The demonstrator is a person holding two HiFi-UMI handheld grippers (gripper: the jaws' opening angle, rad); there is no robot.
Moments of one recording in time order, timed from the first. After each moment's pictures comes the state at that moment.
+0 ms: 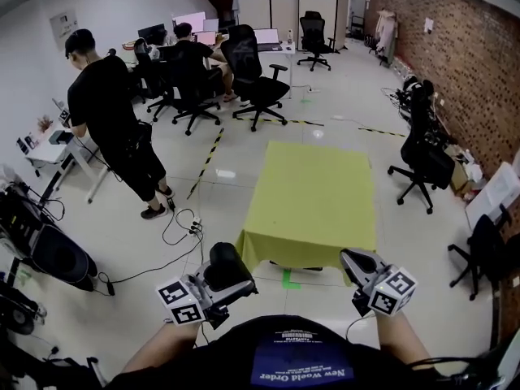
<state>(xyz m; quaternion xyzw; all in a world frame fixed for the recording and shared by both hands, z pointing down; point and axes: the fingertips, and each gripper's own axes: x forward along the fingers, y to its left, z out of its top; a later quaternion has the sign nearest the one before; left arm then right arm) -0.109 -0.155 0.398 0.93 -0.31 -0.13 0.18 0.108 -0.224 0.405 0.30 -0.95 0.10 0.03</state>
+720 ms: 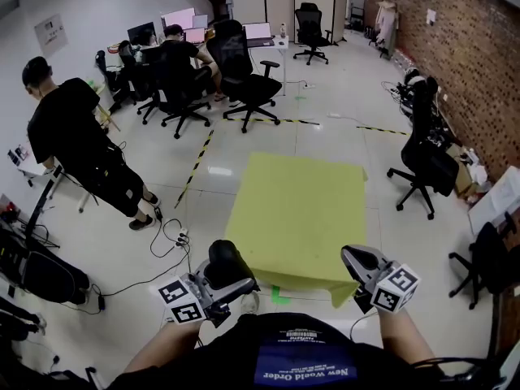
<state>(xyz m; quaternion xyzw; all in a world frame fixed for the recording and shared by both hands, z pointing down) -0.028 -0.337 0.402 0.92 -0.31 -0.14 0.18 0.189 -0.406 0.413 0.29 -0.95 0.11 0.03</state>
